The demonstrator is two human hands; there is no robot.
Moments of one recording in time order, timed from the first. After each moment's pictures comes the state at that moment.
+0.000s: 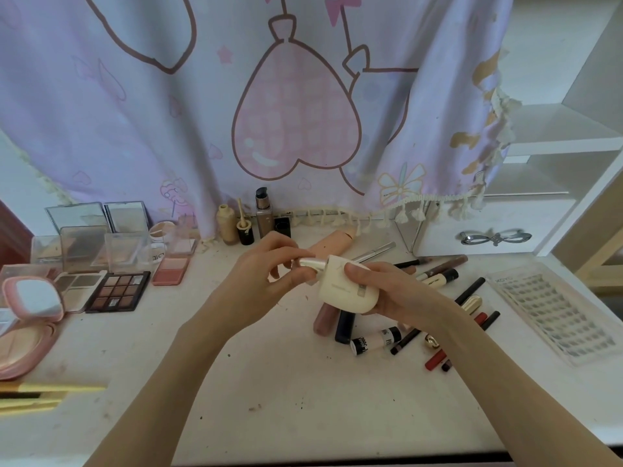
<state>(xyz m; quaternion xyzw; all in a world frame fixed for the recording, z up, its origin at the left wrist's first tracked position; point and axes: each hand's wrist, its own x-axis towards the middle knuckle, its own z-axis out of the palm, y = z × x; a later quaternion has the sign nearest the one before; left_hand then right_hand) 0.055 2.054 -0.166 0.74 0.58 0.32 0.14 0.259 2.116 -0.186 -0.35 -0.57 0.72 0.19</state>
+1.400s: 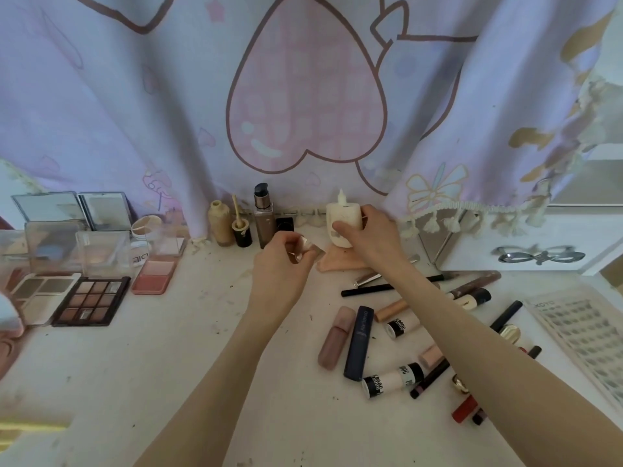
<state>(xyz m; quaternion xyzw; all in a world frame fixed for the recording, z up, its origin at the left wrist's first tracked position) 0.072 2.134 -0.215 0.49 0.71 0.46 0.20 0.192 2.228 -0.213 -0.57 -0.71 0.29 0.31</state>
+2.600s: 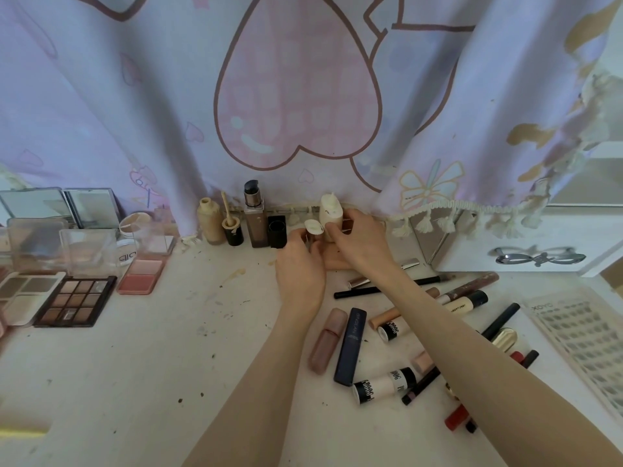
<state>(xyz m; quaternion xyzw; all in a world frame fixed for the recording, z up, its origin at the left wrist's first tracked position) 0.108 2.176 -0.244 0.43 0.76 0.46 0.16 0.187 2.236 -0.230 -0.55 -0.72 0.29 0.31</state>
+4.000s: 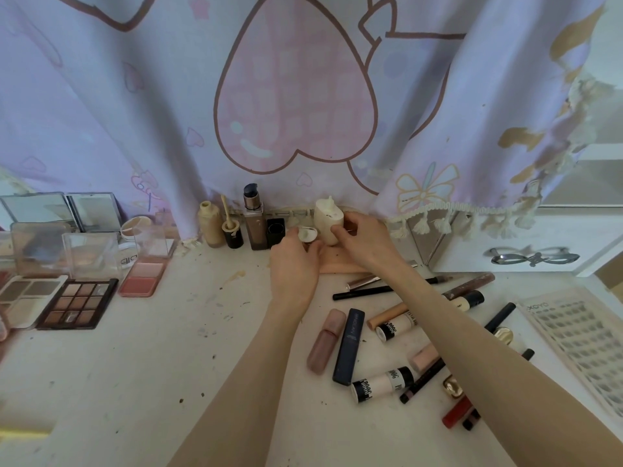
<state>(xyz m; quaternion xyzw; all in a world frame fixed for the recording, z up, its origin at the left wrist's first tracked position) 0.097 2.175 -0.233 0.46 0.76 0.42 0.17 0.201 2.238 -0.221 -0.50 -0.77 0.29 0.28</state>
